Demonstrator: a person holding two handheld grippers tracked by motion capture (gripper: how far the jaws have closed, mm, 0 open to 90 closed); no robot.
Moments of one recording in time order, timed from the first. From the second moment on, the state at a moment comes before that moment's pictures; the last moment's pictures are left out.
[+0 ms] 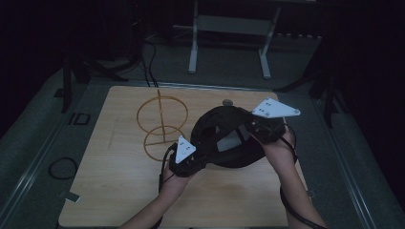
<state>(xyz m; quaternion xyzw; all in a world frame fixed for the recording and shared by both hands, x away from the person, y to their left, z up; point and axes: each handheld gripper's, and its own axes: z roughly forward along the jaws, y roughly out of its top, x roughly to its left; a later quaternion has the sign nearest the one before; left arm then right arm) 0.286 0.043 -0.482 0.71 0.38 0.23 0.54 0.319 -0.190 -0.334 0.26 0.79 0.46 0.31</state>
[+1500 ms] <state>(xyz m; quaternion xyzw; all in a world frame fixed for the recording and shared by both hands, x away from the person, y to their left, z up) 0.287 0.042 -0.405 0.69 0.35 0.26 0.57 0.265 -0.255 -0.412 0.29 0.75 0.53 0.25</state>
